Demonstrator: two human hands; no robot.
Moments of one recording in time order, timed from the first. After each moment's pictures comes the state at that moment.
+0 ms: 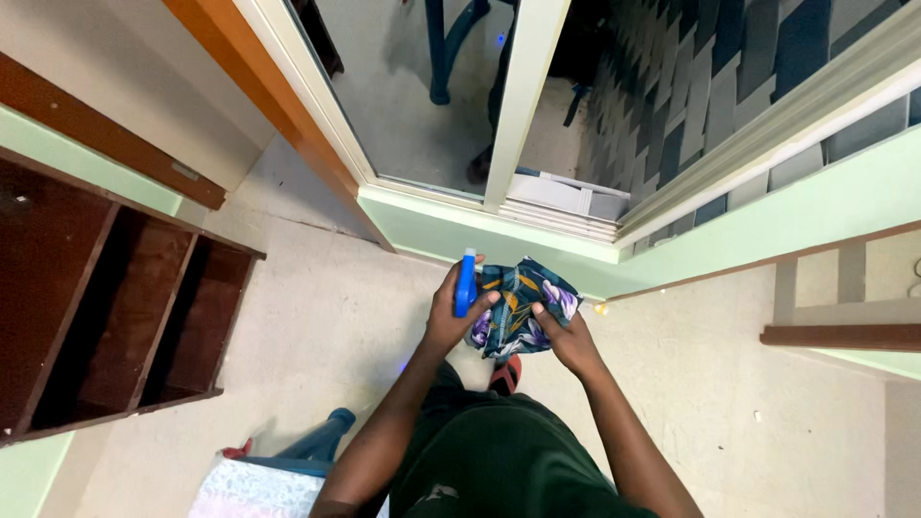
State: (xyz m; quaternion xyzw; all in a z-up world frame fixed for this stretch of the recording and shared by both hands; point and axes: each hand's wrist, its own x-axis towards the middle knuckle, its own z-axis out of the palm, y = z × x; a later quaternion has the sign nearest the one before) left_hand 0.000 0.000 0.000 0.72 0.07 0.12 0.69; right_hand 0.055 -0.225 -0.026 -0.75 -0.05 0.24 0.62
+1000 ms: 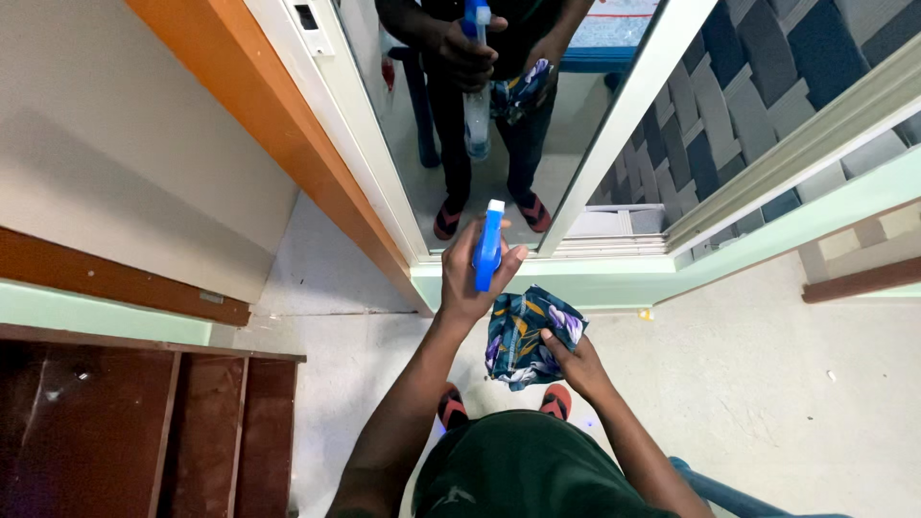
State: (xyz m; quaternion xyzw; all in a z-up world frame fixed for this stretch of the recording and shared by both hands) left_hand 0.093 0.204 0.156 0.77 -0.12 0.22 0.59; right_hand 0.032 -0.014 -0.029 -0.74 0.04 0.16 0.65
